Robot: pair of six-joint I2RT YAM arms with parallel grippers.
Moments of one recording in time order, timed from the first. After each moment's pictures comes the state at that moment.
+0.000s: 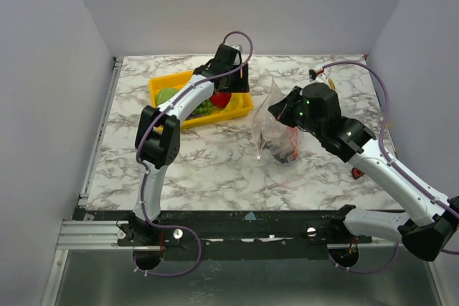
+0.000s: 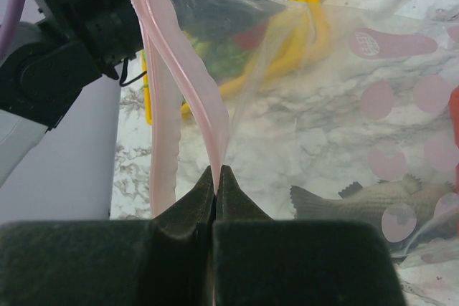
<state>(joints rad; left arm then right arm) -0.48 2.12 1.87 -0.48 0.11 -0.41 0.69 1.14 1.19 -0.47 0.22 0.82</state>
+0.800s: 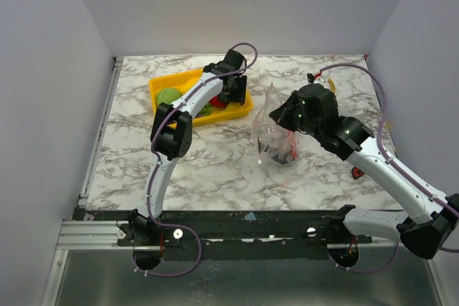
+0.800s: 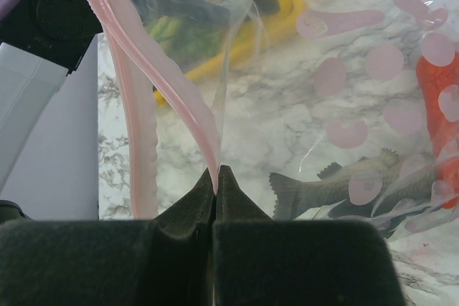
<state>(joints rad) -0.49 2.39 2.20 -0.83 0.01 -0.37 0.69 1.16 1.20 -0.56 0.22 0.86</state>
